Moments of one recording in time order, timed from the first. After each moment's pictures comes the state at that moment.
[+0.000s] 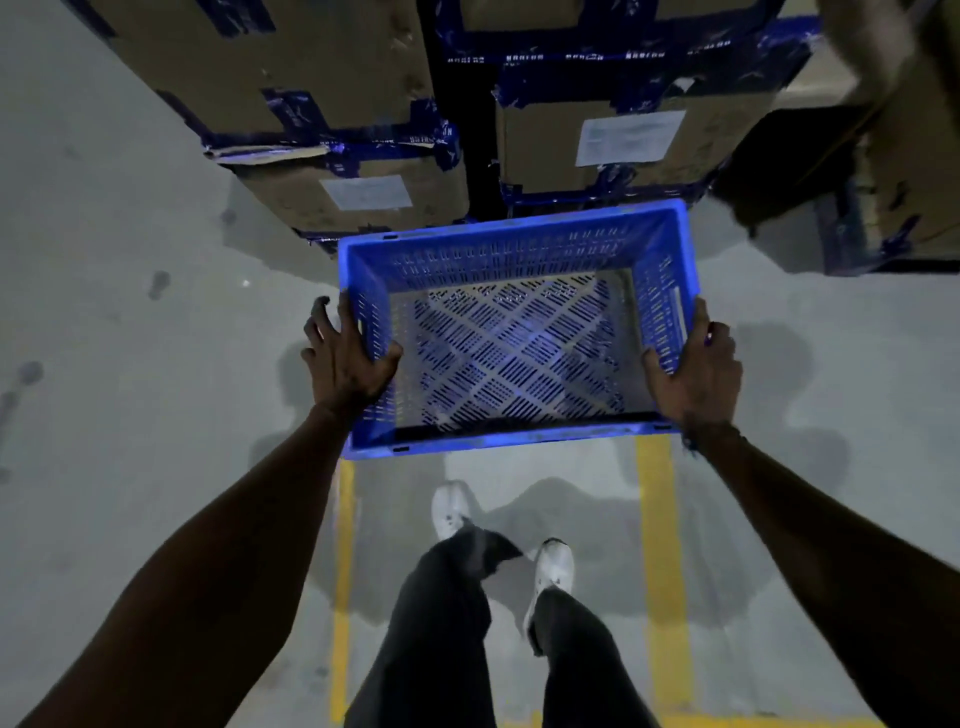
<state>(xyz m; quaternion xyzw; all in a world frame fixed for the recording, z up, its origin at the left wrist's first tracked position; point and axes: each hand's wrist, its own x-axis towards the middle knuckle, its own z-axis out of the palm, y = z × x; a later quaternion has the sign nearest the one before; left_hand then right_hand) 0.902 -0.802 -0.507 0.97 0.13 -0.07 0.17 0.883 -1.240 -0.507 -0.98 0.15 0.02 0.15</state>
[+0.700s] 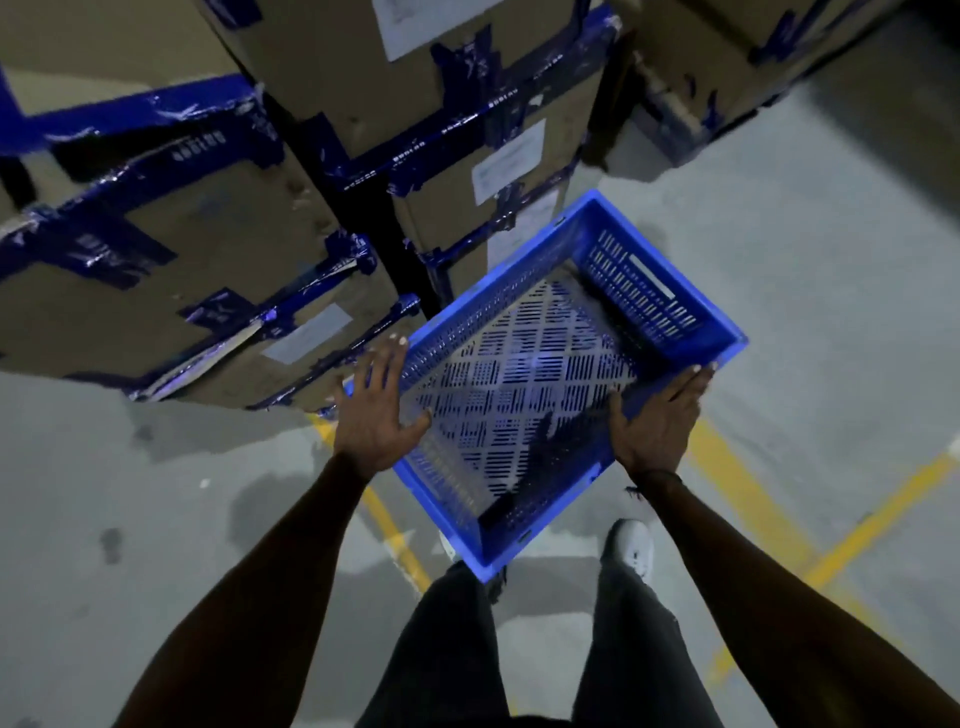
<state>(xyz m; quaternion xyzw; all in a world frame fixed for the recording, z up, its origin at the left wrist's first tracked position) 1.049 -0.757 -0.495 0.92 -0.31 -0.19 0.11 0.831 -1.051 -0.514 -0.82 0.52 -0.02 0.23</state>
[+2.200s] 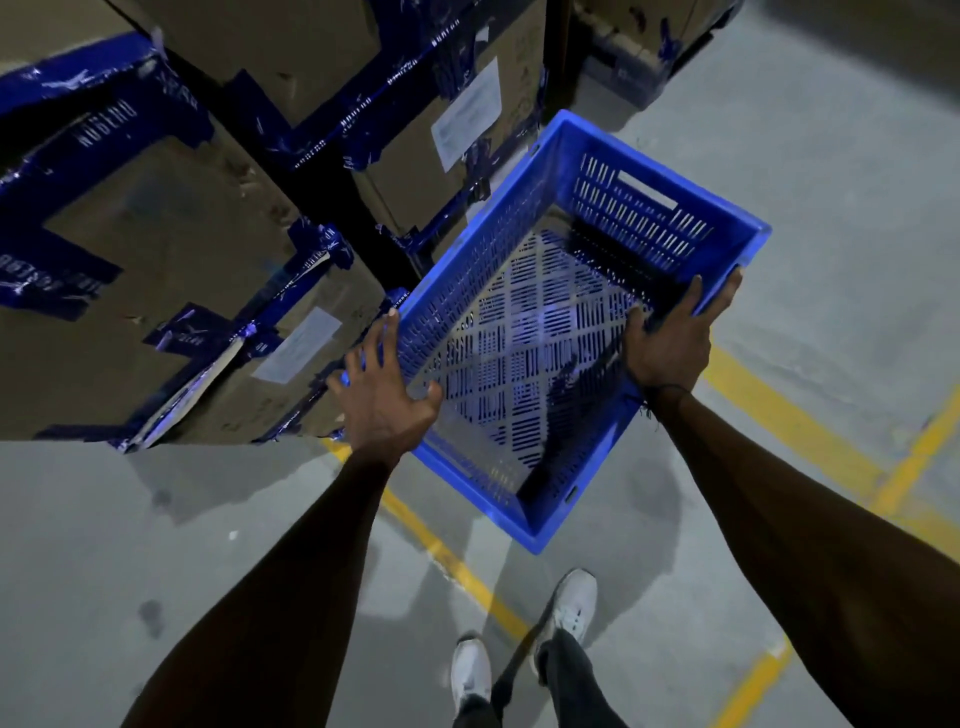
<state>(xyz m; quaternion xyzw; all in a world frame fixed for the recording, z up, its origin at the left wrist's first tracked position) 1.056 -0.766 -0.512 0.94 -0.30 -0.12 0.09 0.866 -1.033 -0.529 -0.76 0.60 -0.16 0.19</state>
